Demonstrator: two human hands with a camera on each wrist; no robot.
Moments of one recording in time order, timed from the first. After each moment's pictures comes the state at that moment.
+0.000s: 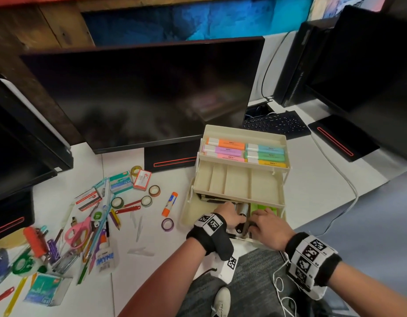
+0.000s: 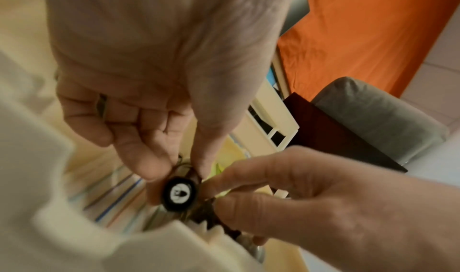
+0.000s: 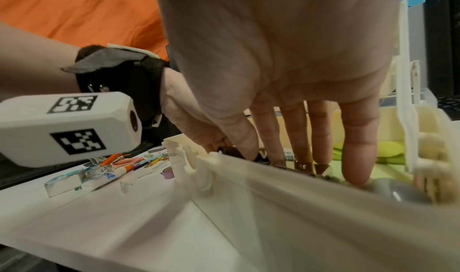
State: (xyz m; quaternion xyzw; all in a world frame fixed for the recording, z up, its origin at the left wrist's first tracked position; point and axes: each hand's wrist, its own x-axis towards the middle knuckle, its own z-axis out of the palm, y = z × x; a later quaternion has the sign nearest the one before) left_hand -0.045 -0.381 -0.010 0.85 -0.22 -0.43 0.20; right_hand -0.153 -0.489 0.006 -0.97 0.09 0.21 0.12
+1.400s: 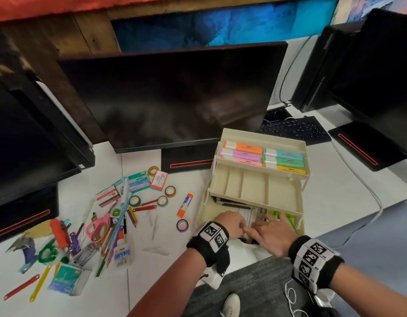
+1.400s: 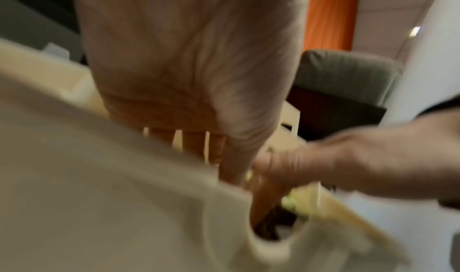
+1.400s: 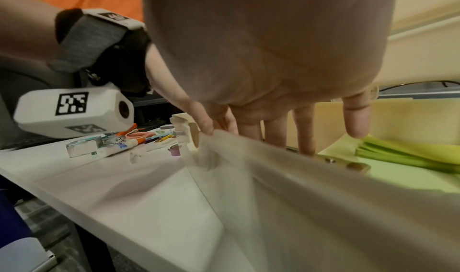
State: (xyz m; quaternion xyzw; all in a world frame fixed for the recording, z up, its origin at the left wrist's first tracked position) left_hand -0.042 -0.337 -0.005 0.86 -0.35 -0.35 0.14; right_hand -0.133 -0.466 0.004 -0.97 -0.01 0.26 0.02
